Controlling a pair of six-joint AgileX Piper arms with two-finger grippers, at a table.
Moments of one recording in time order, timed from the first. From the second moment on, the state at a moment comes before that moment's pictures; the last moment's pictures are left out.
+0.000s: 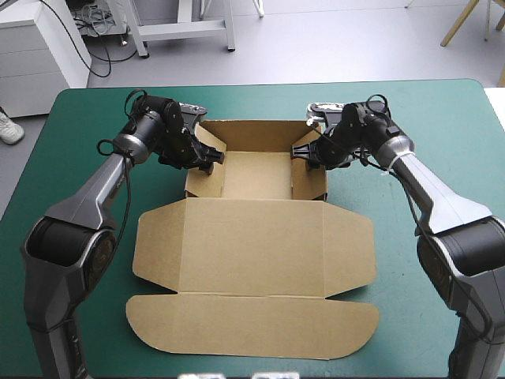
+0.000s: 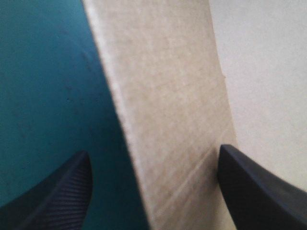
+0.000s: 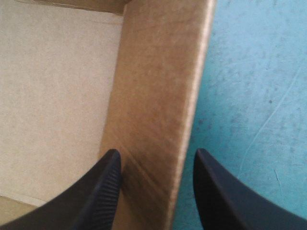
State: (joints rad) left arm -0.32 2.02 -1.85 -0.05 1.16 -0.06; right arm 0.31 1.95 -1.73 0.16 0.99 0.10
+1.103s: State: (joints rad) left arm -0.32 0.96 -1.27 0.02 1.17 0.01; right arm 0.31 1.72 -1.73 0.14 1.13 0.09
